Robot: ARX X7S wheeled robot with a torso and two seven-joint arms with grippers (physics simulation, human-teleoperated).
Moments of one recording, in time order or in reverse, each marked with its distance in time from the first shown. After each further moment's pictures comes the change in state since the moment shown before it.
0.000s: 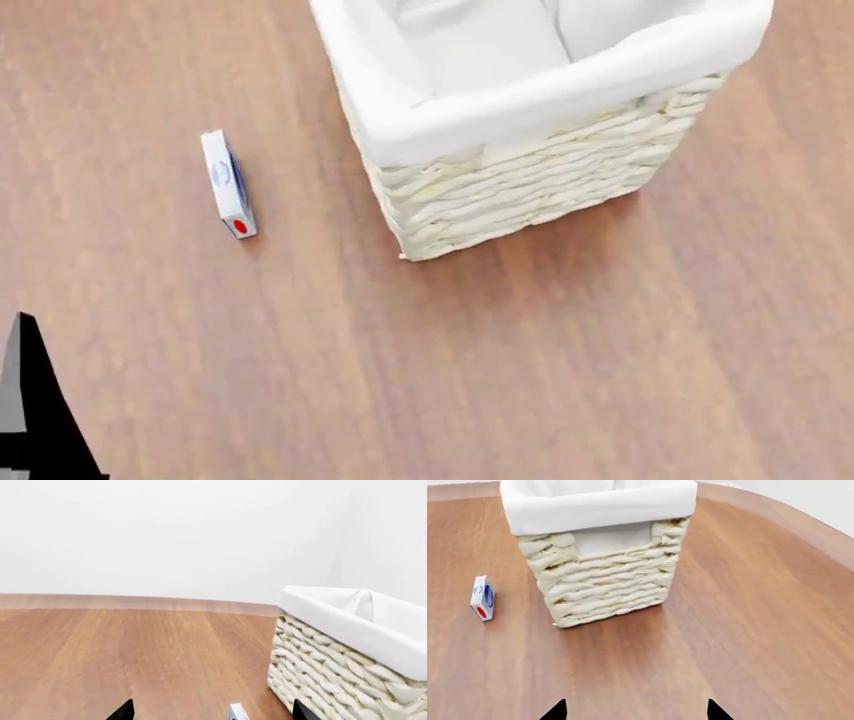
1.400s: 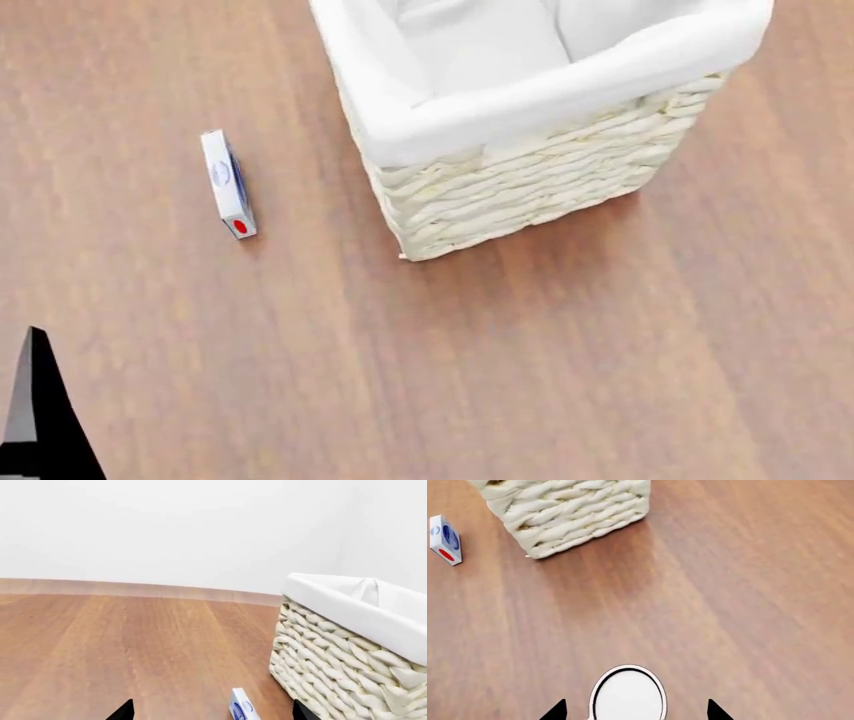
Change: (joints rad) left arm 0.015 -0.007 0.016 -0.037 -0.017 0.026 -0.012; right arm -0.223 0.021 0.006 0.122 0.071 -0.260 -0.069
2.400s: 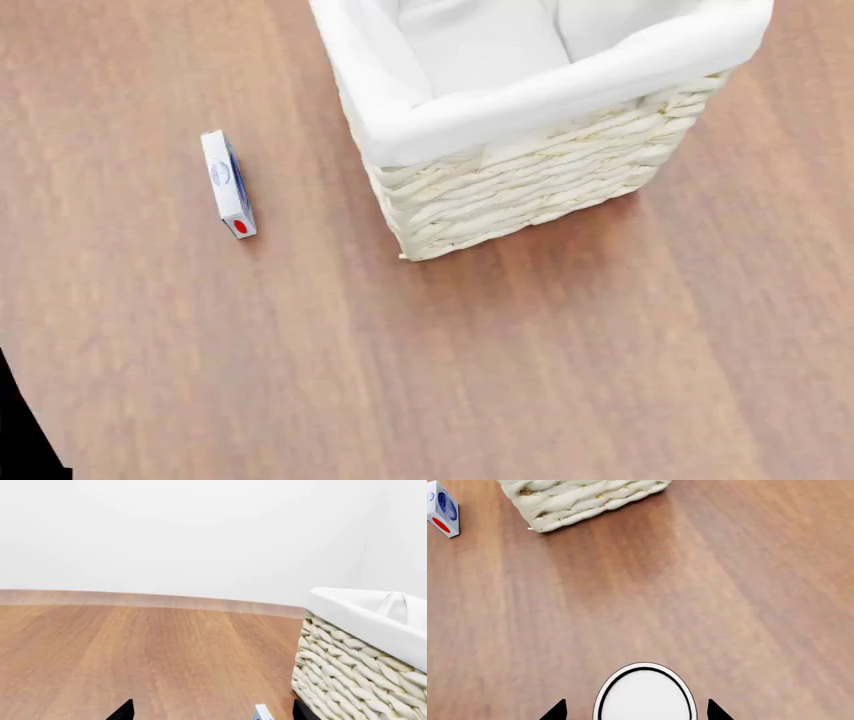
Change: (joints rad) left arm 0.012 -0.019 -0.046 0.032 -0.008 0.002 -0.052; right arm 0.067 -0.098 0.043 0.177 0.177 0.005 -0.169
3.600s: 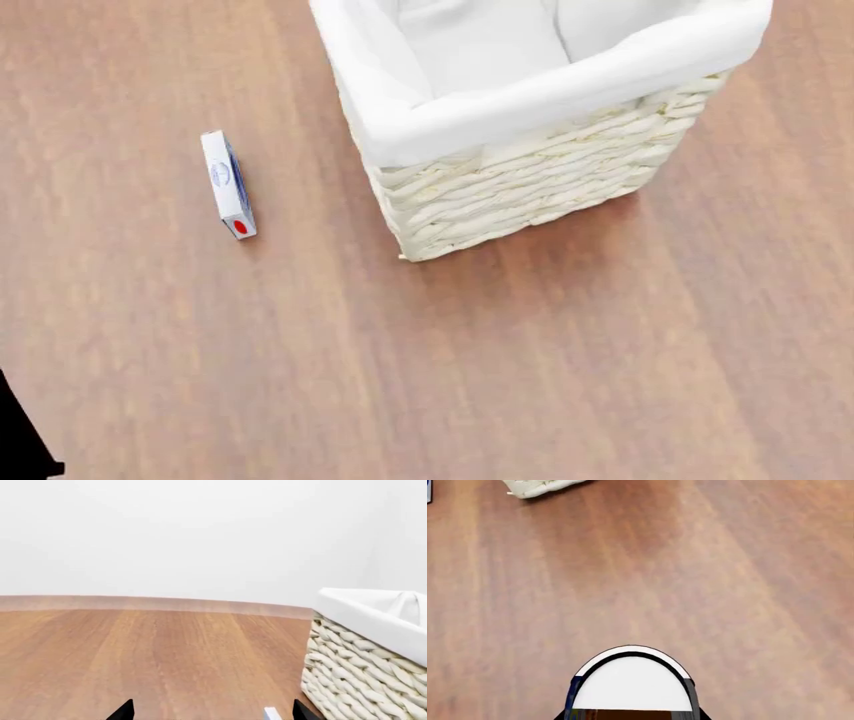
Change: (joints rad) left arm -0.004 -0.011 -0.001 0.002 0.017 -0.008 -0.031; right arm 0.009 -0.073 0.019 0.181 0.103 -0.029 -0.129
